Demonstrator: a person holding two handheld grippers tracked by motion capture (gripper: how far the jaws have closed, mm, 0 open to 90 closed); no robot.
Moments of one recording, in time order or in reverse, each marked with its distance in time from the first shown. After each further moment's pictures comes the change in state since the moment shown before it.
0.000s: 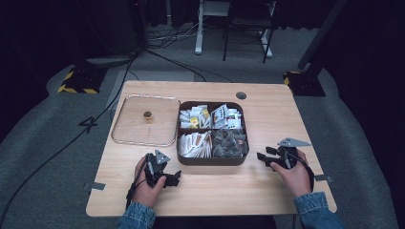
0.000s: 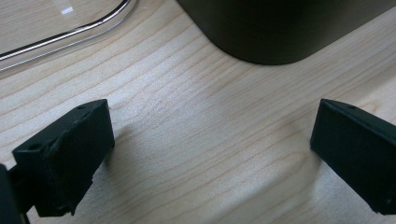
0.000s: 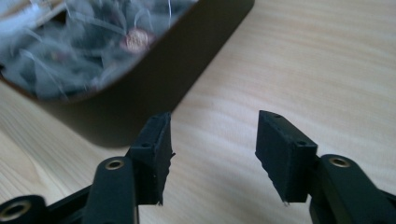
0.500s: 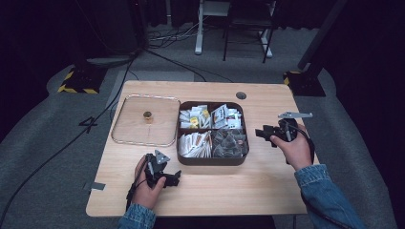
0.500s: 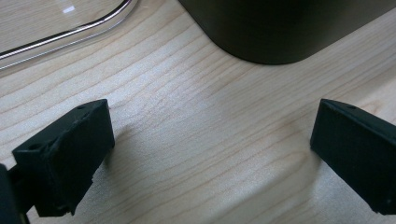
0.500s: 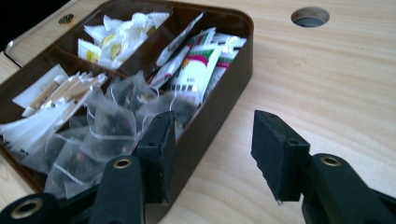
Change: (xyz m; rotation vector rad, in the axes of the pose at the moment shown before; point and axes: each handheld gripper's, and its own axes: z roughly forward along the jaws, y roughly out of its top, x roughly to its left) left arm 0.000 0.000 0.000 0.000 0.004 -0.005; right arm -0.016 0.081 0.003 -0.003 0.064 0.049
